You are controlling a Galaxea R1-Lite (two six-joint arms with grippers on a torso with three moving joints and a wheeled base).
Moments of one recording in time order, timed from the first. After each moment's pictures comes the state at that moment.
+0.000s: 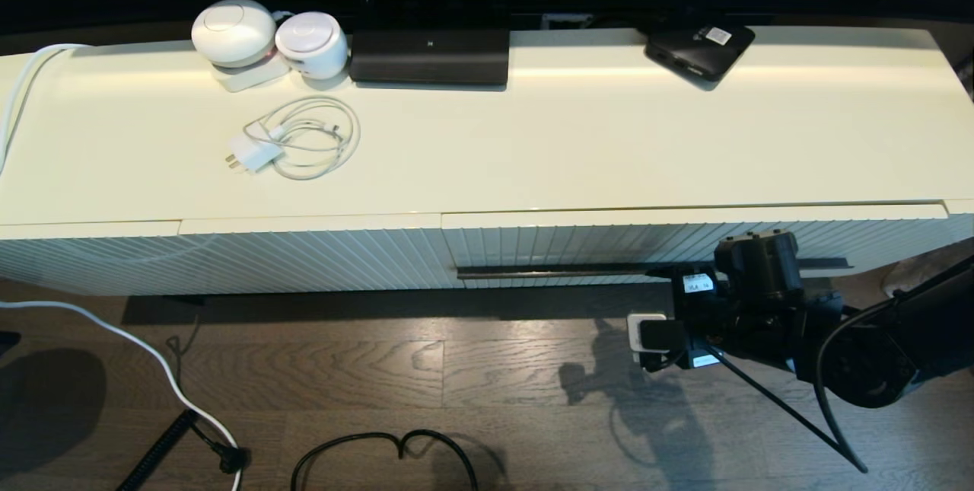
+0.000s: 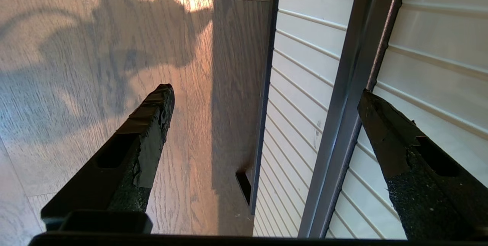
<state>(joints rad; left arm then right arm) 0.00 0.00 0.00 -0.01 0.00 -0.01 0.33 1.93 -0.82 -0.56 -0.04 -1.42</state>
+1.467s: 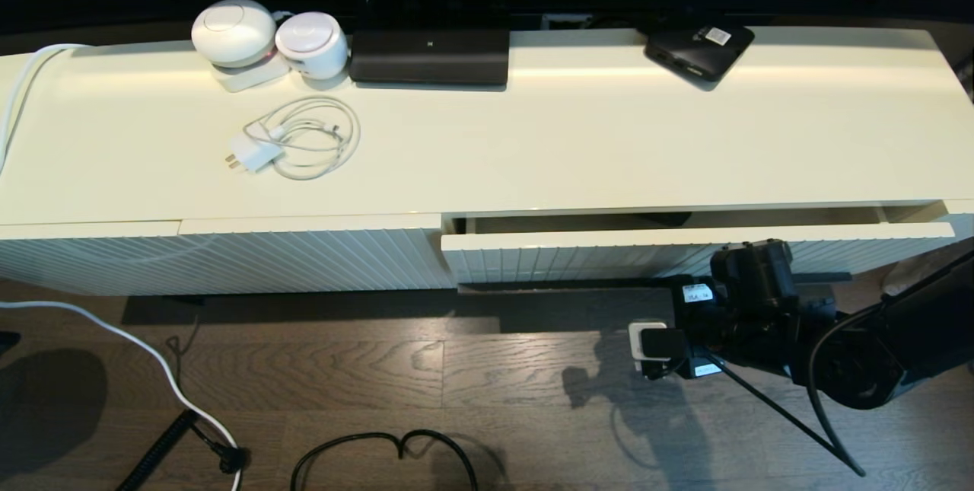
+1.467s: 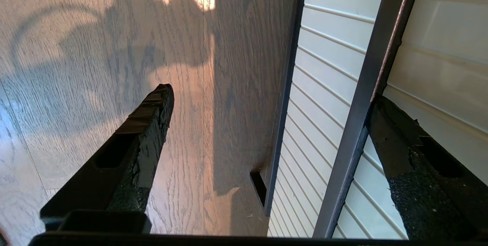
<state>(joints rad) 0.00 0.00 0.00 -0.01 0.00 -0.01 0.32 1.96 -0.80 -0.54 -0.03 -1.42</state>
